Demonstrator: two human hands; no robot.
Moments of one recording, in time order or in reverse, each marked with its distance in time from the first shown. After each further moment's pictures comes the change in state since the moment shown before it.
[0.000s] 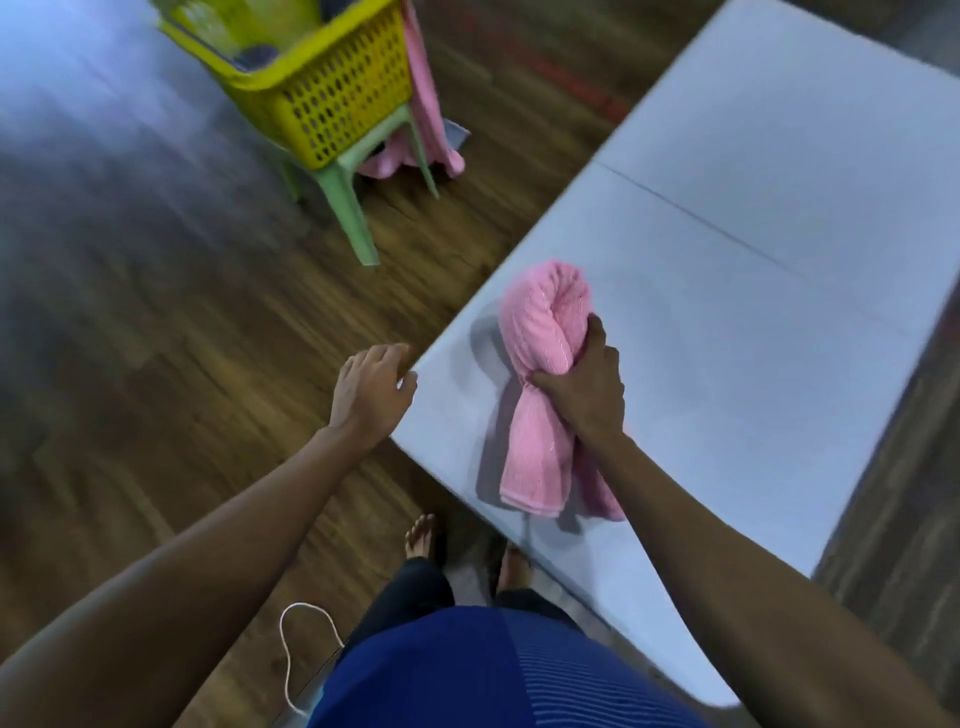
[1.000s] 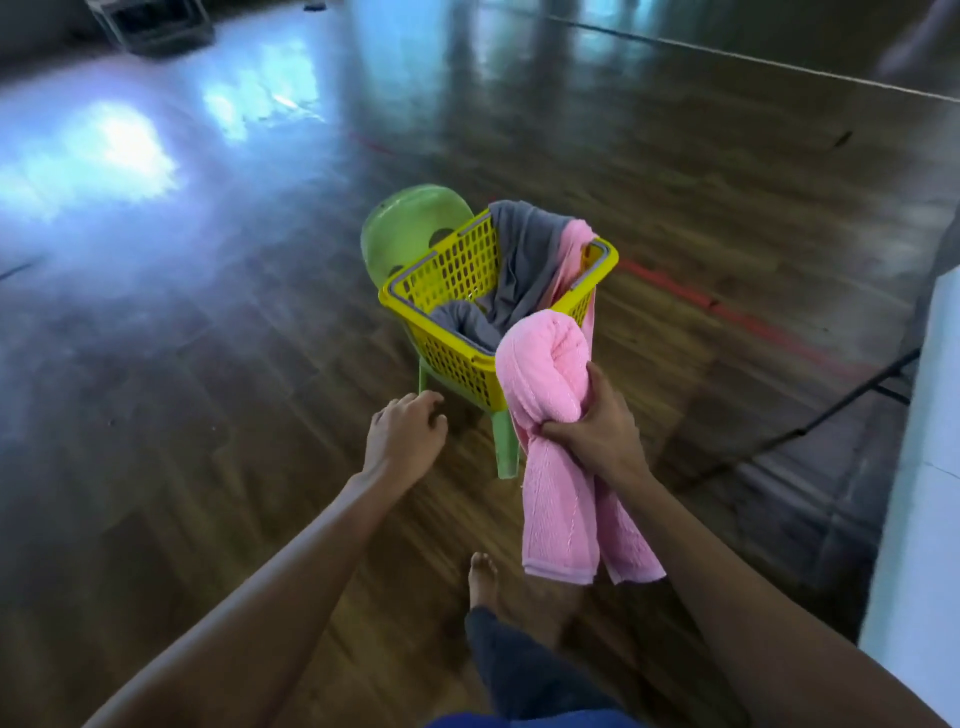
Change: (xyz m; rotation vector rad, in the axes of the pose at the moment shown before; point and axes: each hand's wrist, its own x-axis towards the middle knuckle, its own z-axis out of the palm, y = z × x) left_hand 0.386 -0.377 -0.298 -0.058 0.152 -0.037; right_hand 0.232 -0.495 0.301 0.137 0.012 -0.226
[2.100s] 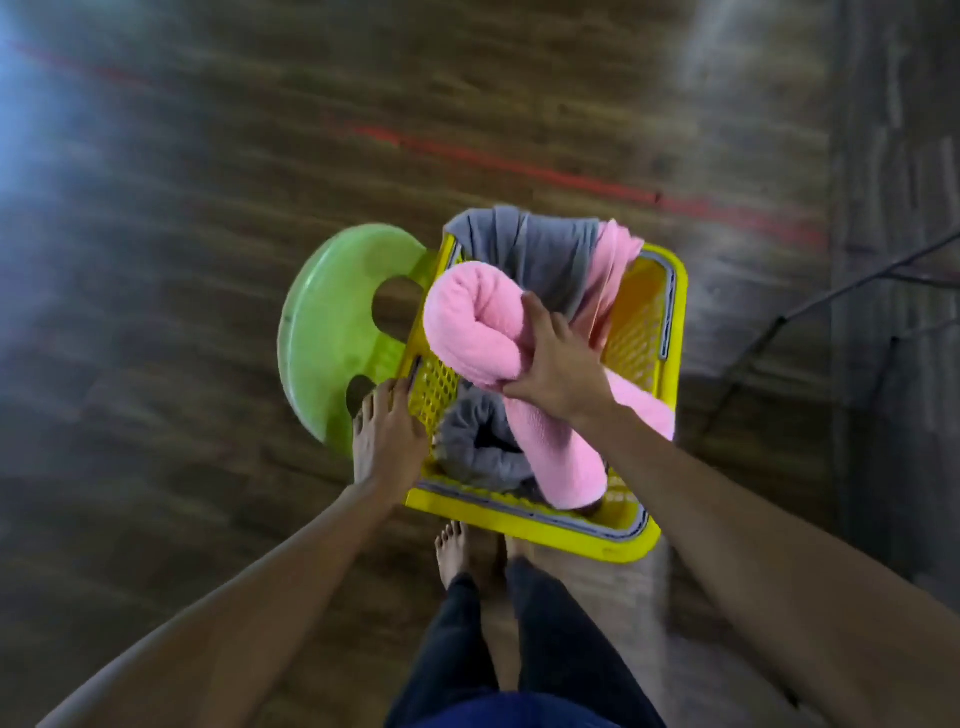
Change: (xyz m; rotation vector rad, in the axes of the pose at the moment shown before) left_hand 0.527 -0.143 0.056 0.092 -0.311 0.284; right_hand 0.469 -0.130 0.190 -0.396 0.071 0.174
